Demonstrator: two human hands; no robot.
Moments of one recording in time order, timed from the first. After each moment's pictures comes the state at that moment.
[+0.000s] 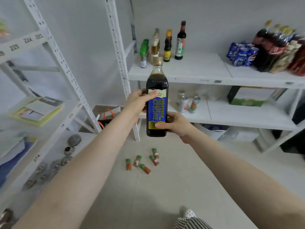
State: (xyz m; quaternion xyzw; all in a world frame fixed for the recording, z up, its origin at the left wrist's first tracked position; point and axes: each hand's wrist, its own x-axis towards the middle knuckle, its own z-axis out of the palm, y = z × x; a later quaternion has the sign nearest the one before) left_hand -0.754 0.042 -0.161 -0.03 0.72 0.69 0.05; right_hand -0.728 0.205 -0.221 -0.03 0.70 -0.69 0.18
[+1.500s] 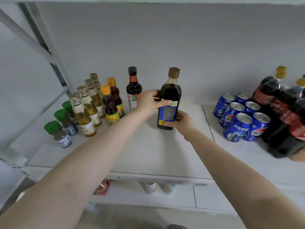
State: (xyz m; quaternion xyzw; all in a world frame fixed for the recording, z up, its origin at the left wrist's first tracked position) left_hand -1.380 0.341 -0.175 0.12 0.80 0.58 0.00; right_hand -1.355 0.500 -0.249 0.06 0.80 -0.60 -0.01
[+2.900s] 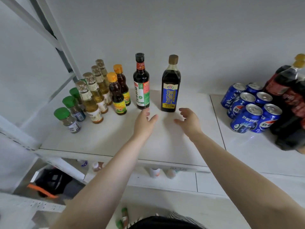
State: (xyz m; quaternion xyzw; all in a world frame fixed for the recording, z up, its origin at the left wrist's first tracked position) left_hand -1.317 0.314 -0.257 -0.08 0.83 0.55 0.01; right_hand -1.325 0.491 -0.265 0.12 0.86 -0.50 -0.02
